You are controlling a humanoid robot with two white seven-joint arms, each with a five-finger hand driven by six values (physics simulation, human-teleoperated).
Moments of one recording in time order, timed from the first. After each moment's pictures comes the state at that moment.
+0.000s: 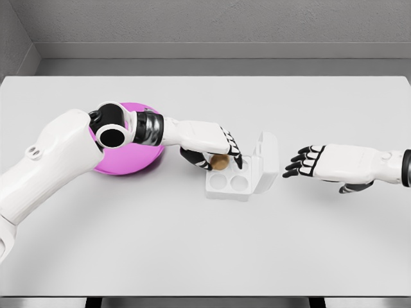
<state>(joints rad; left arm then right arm) -0.92 0.37 -1.01 -1.22 -0.33 -0.61 -0.58 -0.40 -1.02 0.51 -1.74 0.39 -0.61 0.61</state>
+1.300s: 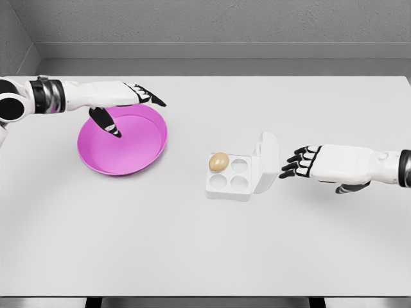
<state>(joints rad) -0.97 0.66 -0.92 -1.09 -0.19 -0.61 -0.57 -0.41 -1.01 0.52 -1.75 0.39 -0.61 0.61</state>
